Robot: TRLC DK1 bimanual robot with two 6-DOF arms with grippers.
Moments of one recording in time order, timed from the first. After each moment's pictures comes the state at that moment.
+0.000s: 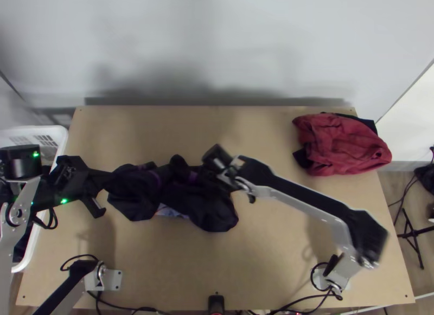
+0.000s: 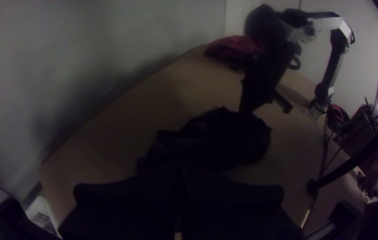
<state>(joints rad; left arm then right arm) 0.04 0.92 1.28 -1.16 0.52 0.66 0.95 1.78 1.50 -0.72 -0.14 -0.15</state>
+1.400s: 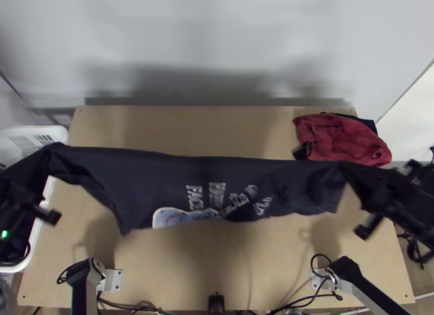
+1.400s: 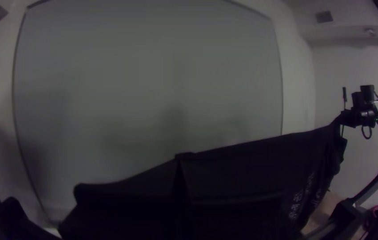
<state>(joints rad) 0.62 0.60 1.41 -0.71 0.91 0.05 0.47 0.74 1.49 -0.85 -0.26 -0.04</state>
